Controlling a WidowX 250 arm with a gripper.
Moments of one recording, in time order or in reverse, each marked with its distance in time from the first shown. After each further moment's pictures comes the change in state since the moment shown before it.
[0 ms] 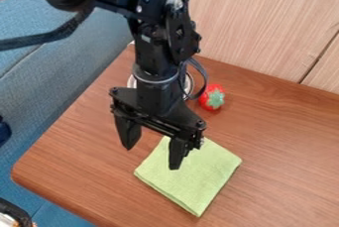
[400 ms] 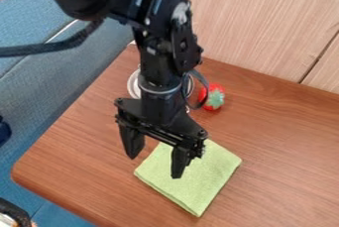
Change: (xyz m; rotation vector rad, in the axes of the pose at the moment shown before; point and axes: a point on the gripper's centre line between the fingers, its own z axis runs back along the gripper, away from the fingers) arm 0.003 0.001 -0.021 -0.013 0.041 0.006
